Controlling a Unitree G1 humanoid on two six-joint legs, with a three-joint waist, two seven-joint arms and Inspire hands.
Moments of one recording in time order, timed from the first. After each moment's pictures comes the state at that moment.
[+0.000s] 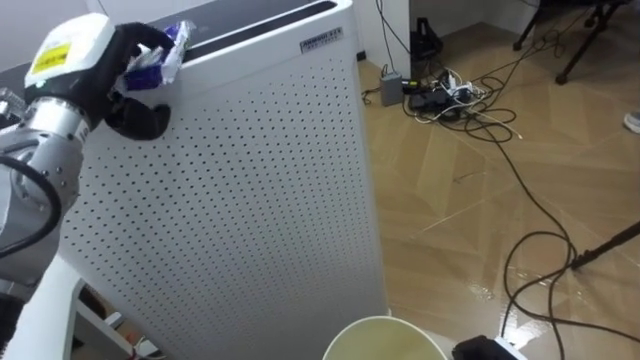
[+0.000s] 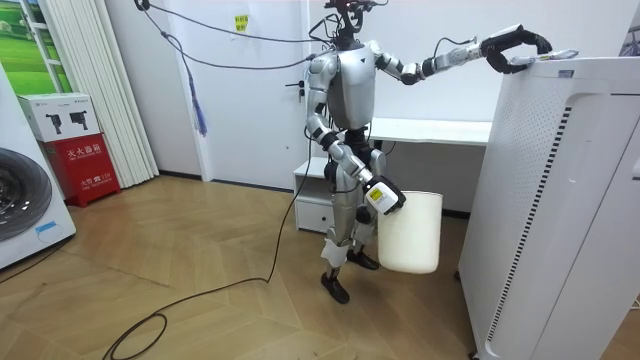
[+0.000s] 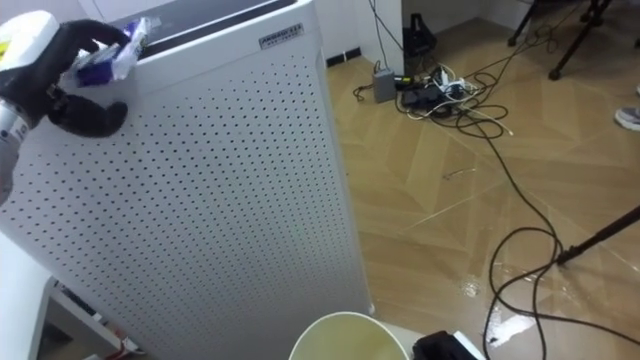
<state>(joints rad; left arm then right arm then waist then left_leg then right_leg) -0.67 0.67 -0.06 0.32 0.60 0.08 -0.03 0.02 -0.42 0.21 0.53 0.07 0.04 0.15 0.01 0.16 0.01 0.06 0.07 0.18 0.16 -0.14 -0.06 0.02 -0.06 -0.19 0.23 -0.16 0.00</state>
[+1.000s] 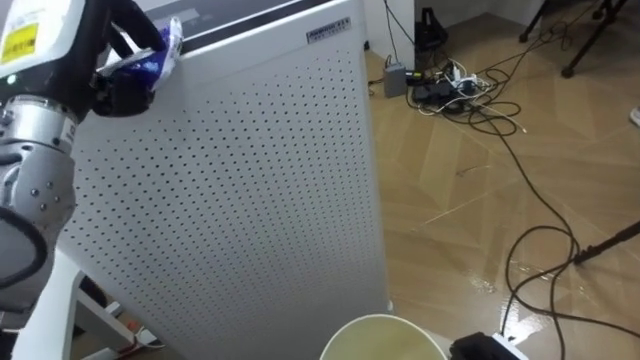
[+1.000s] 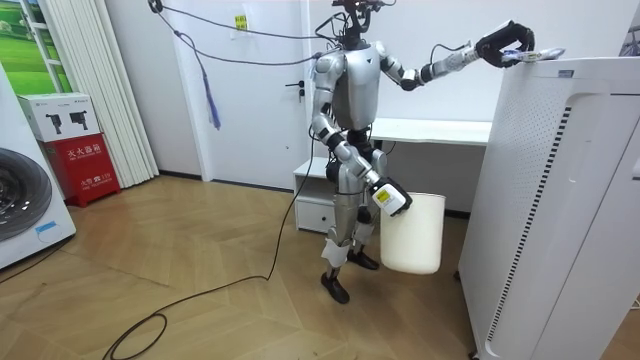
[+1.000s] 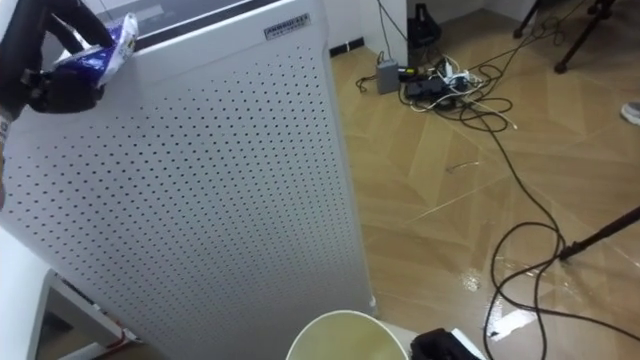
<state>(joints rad) -0.52 0.60 -0.01 0.01 0.47 0.06 0.10 -0.03 -0.42 0.22 0.53 0.09 0.04 0.15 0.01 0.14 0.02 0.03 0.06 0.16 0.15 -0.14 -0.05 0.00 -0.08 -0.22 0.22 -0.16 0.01</state>
